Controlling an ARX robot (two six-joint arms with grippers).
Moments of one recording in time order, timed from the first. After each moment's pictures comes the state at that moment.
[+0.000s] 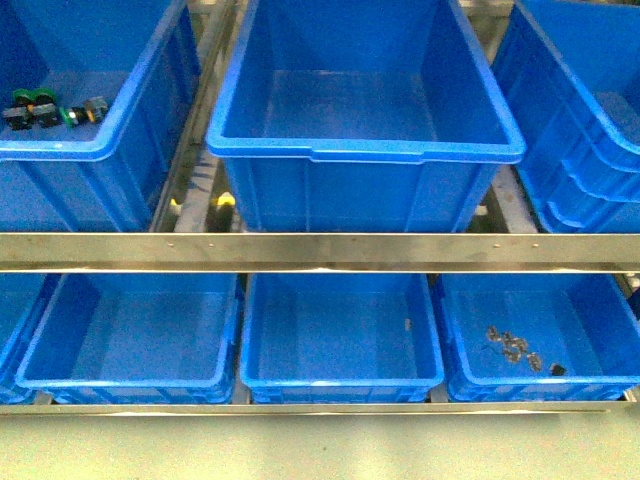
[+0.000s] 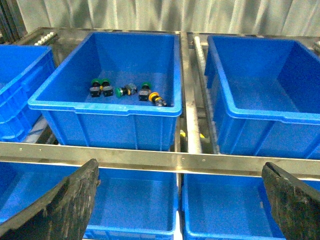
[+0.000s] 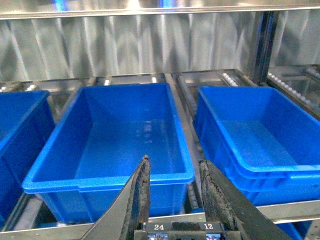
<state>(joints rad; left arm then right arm) 0.00 0.01 0.02 0.00 0.00 -0.01 0.71 0.97 0.25 0.92 0.82 -0.09</state>
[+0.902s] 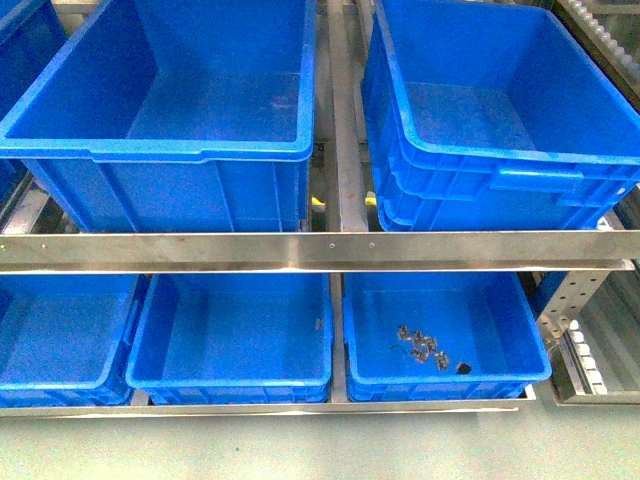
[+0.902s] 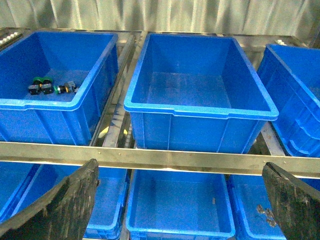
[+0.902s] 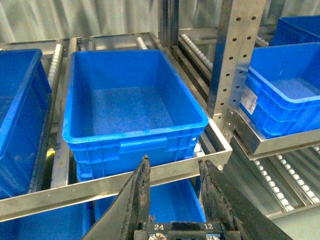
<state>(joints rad) 0.00 0.01 0.02 0.00 0.00 -0.01 0.60 0.78 0.18 0.57 0.88 0.05</state>
